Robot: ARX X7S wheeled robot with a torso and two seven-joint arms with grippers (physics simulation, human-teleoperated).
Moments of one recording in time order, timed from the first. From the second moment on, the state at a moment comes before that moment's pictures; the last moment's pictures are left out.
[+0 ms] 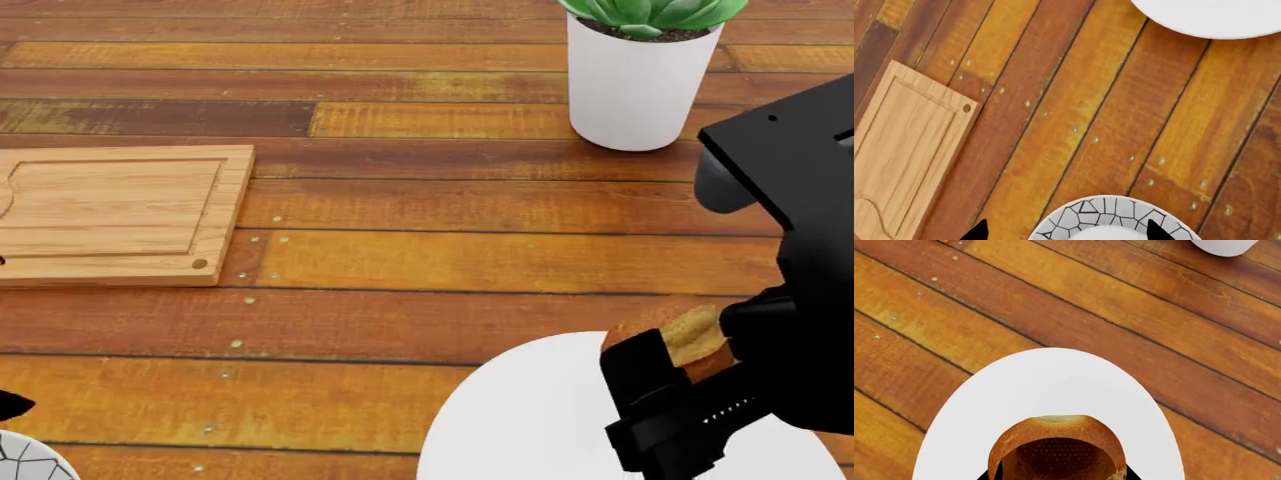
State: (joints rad) left arm -2.09 -0.82 1.39 0.22 -1.10 -1.48 0.71; right arm 1.73 0.99 -1.03 0.03 2.16 1.48 0.63
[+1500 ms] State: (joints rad) left arm -1.96 -0.97 1.75 0.45 -1.10 -1.49 0.71; right arm 1.67 1.00 -1.06 0.01 2.03 1.40 0.52
